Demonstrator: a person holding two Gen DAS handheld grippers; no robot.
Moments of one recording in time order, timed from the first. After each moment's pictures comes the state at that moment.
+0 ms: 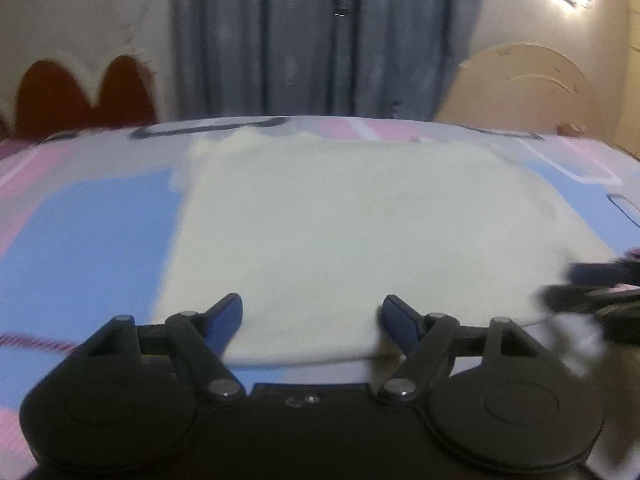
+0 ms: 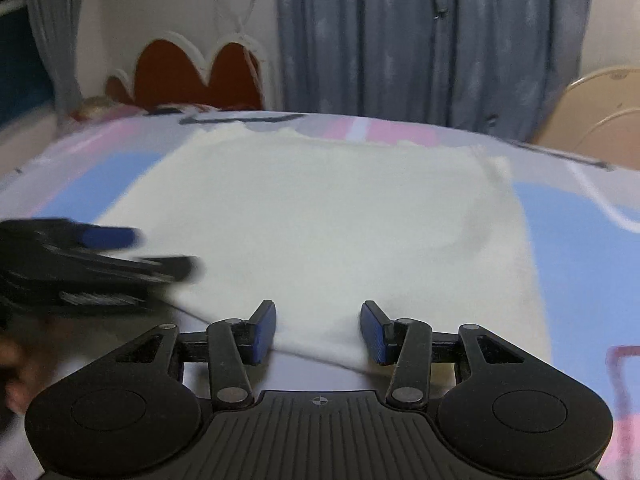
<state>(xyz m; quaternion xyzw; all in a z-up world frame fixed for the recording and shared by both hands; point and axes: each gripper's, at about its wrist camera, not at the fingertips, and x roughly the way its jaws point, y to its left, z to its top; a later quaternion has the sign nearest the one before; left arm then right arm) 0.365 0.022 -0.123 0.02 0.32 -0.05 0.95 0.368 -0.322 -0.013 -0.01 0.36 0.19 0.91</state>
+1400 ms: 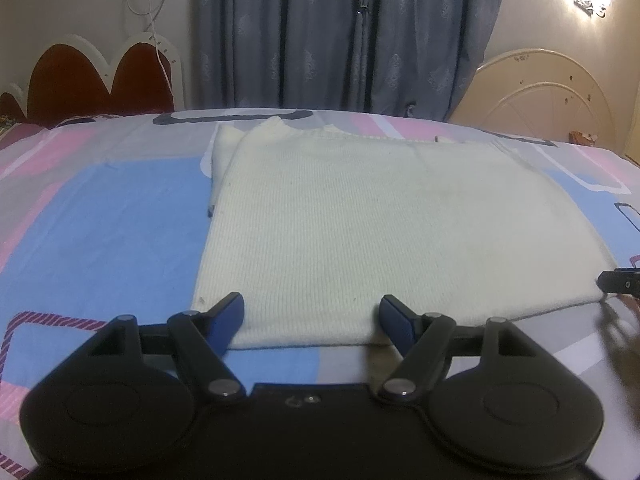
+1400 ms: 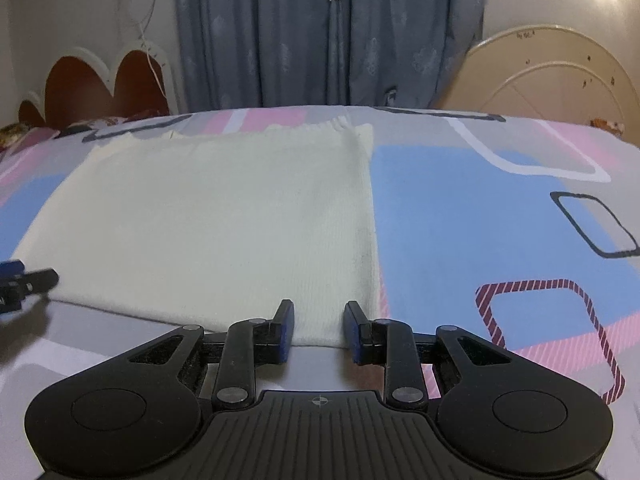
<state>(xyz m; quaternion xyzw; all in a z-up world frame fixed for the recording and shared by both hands) 0.363 0.028 -0.123 0.01 0.33 -0.04 0.94 0.371 -0.365 0.002 0.03 0.39 0.09 0.92</state>
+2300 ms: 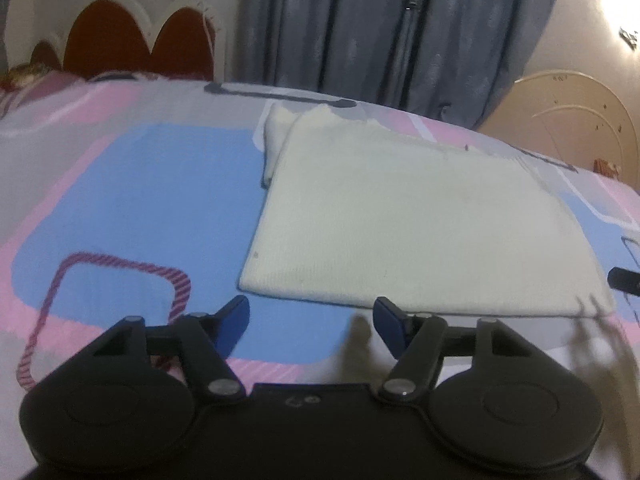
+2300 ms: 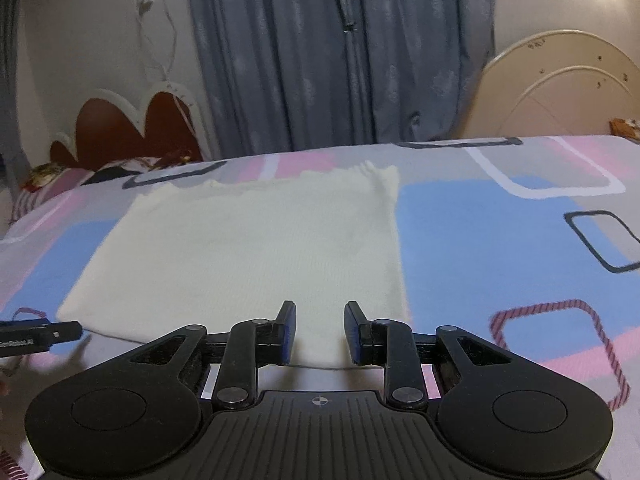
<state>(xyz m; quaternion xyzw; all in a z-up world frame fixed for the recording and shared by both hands) 0.344 0.057 -0.104 -0.06 0.37 0.00 0.93 0.357 -0.365 0.034 0.07 0.34 0.13 0.93</state>
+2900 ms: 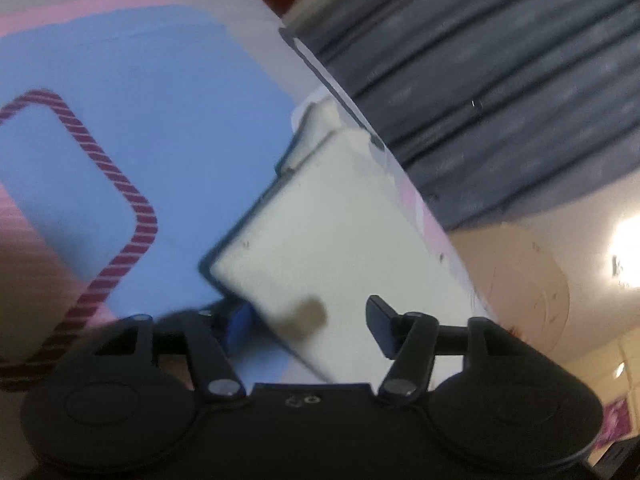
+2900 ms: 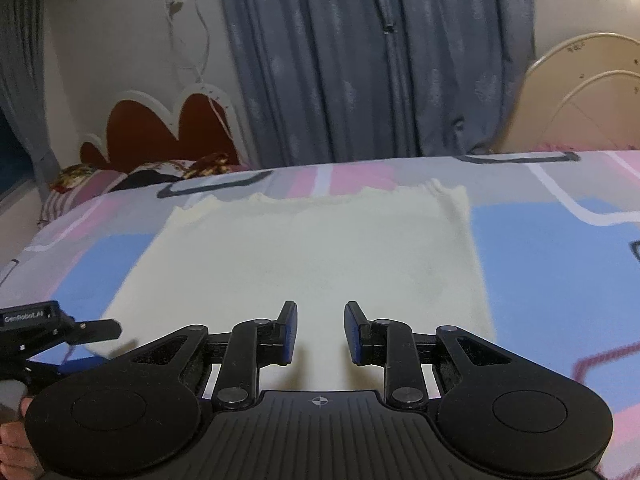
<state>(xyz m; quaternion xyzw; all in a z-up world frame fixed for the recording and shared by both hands) 0.370 0.112 -0.136 -0.42 0.33 -0.01 0.85 0.405 -0.321 0.035 0.08 0.34 0.19 0.92</state>
